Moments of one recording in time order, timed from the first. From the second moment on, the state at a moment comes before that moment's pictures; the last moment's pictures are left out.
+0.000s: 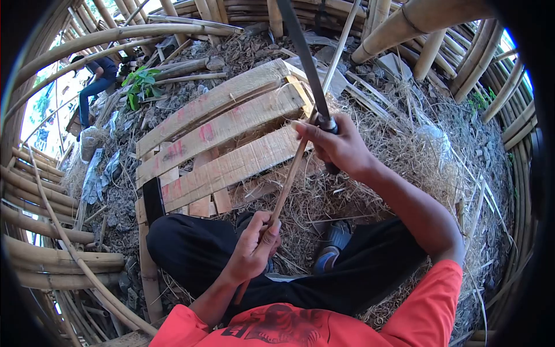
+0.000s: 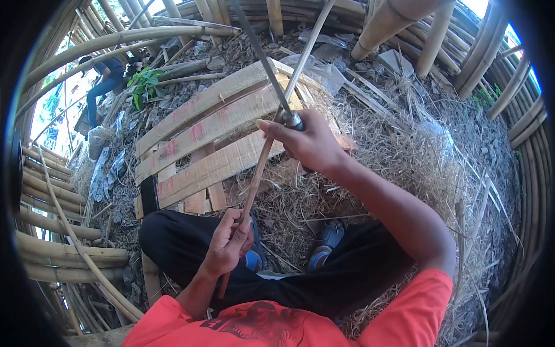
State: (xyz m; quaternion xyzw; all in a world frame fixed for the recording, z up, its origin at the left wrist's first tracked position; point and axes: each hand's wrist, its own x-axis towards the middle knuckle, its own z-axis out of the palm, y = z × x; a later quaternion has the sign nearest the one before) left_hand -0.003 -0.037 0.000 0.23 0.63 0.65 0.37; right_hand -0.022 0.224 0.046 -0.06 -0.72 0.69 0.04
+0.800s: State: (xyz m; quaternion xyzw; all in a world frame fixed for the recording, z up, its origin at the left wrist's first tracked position) left_hand -0.011 -0.031 0.028 0.09 0.54 0.71 0.44; right_hand -0.013 0.213 0.041 -0.06 -0.98 0.20 0.01
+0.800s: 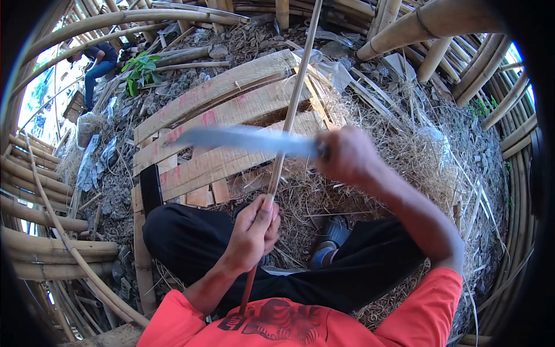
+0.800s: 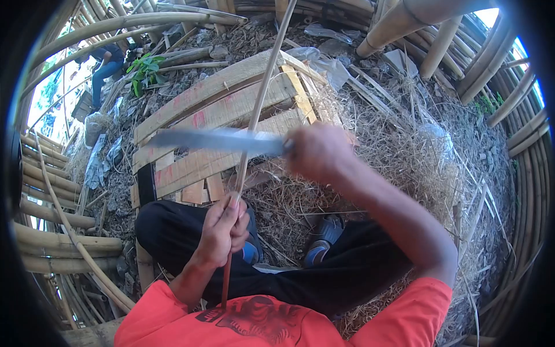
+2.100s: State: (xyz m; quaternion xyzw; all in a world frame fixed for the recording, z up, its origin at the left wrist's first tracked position) left_hand -0.032 -0.075 0.004 0.12 0.56 0.64 0.51; right_hand -0.031 0.246 0.036 -0.04 -0.80 0.60 0.05
